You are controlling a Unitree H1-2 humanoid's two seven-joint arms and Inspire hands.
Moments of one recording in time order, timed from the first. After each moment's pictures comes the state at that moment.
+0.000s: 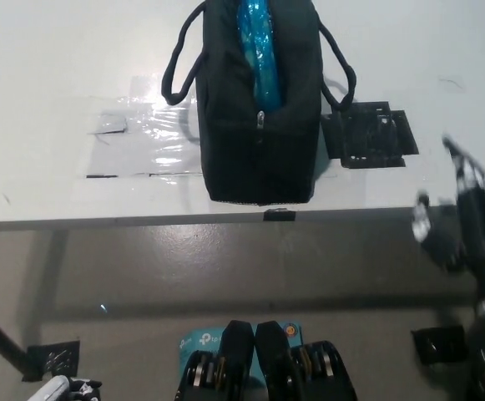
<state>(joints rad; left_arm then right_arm) 0.06 0.48 -0.14 0.04 0.18 0.32 -0.31 -0.17 0.02 -0.08 -0.41 -0.96 0.32 0.37</state>
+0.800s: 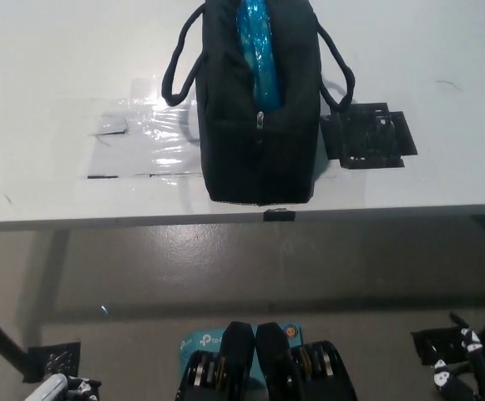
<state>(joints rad) 0.06 0.48 -0.14 0.04 0.17 0.32 -0.31 0.05 -0.05 -0.24 0.18 -0.58 -0.09 0.16</state>
